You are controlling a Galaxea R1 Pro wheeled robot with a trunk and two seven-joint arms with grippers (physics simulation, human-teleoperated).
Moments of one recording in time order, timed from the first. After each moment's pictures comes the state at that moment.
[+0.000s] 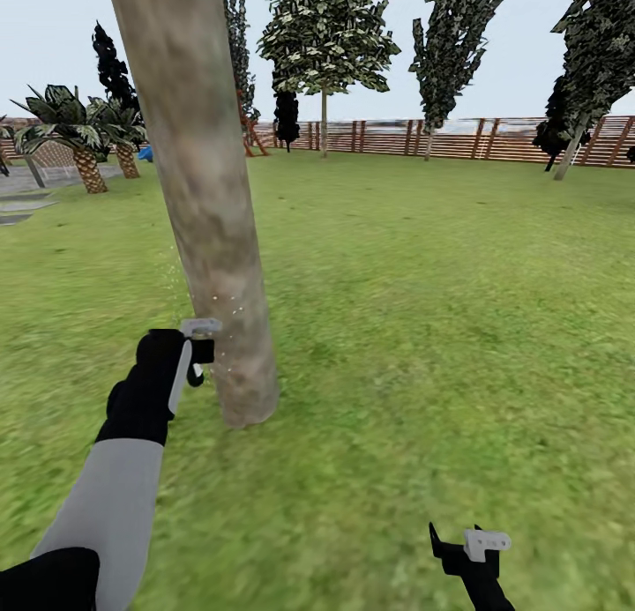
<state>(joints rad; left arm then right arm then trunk) -0.89 -0.04 0.12 -1.16 -0.14 1.01 0.09 -0.43 -0.08 -0.17 -0.15 0.09 -0.65 0.04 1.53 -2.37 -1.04</state>
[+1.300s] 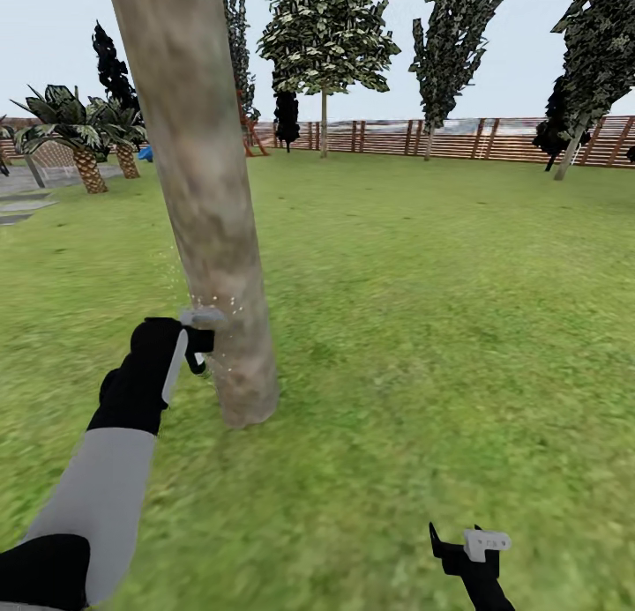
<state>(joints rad) -0.92 0.00 0.06 -1.16 -0.11 1.02 0.04 -0.43 -0.08 -0.17 -0.15 0.09 -0.65 0.04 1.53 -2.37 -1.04</state>
